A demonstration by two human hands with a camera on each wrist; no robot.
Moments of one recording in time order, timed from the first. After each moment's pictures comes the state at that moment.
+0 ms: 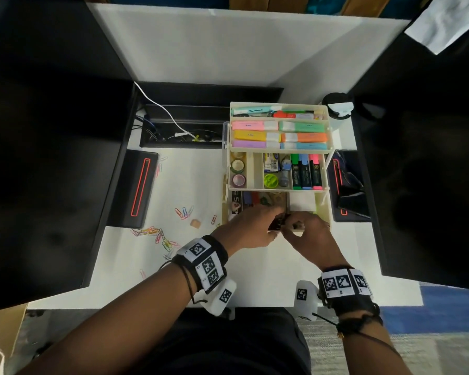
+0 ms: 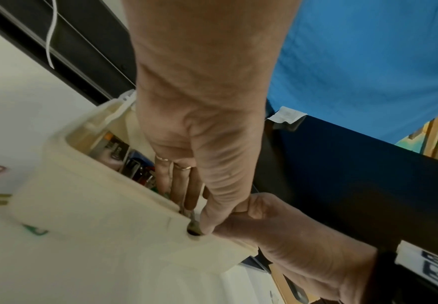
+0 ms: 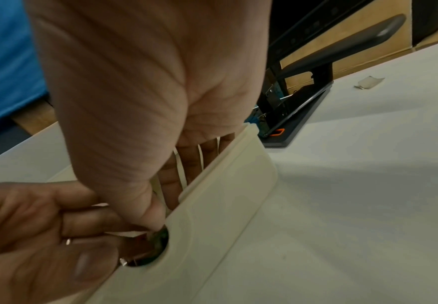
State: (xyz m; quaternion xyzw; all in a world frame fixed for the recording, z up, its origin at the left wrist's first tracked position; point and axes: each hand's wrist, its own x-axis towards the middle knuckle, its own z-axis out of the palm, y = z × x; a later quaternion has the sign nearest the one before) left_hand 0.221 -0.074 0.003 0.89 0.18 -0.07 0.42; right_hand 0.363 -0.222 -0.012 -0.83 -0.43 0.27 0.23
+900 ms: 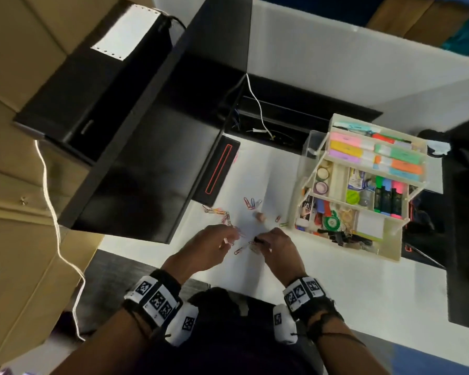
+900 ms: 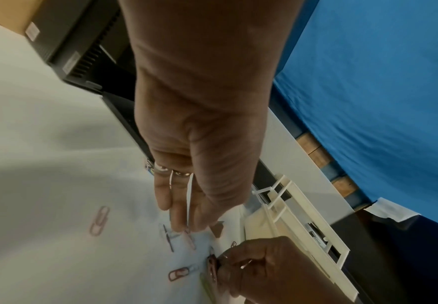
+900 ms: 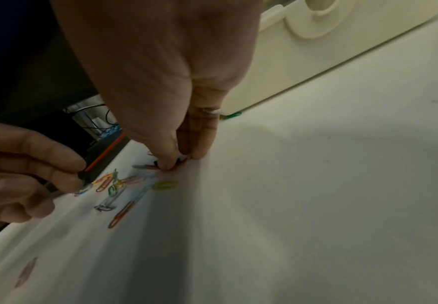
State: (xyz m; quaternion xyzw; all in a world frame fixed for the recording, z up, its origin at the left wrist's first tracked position) left_hand -0.053 -0.048 -0.030 0.77 0.41 0.03 0.48; right_hand 0.168 -0.141 -0.060 -0.75 -0.57 0.31 0.15
